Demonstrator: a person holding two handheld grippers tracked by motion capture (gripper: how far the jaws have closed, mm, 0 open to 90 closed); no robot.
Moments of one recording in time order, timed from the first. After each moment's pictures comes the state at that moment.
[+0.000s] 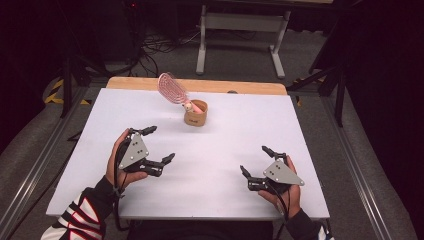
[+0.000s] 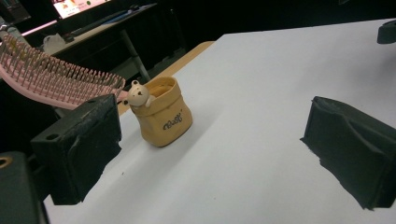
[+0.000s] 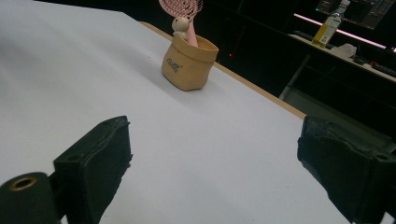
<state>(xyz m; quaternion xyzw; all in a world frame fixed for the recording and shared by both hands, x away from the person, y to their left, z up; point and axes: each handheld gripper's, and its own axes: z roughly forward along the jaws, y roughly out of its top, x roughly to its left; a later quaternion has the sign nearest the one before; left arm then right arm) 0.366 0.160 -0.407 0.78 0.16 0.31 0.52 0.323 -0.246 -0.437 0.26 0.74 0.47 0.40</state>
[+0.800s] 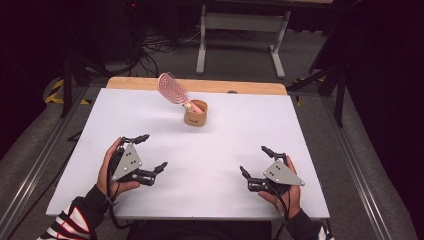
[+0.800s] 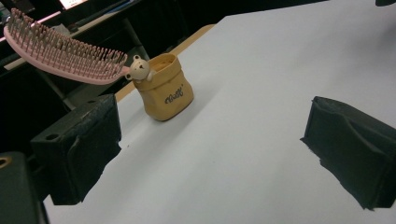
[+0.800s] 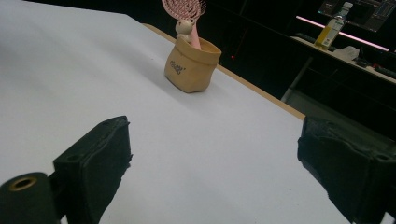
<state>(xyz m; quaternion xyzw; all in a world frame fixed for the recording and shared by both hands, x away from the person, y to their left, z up) 0.347 0.178 -0.421 0.79 0.16 0.32 0.50 0.321 -0.246 -0.436 0.25 0.75 0.48 0.39</state>
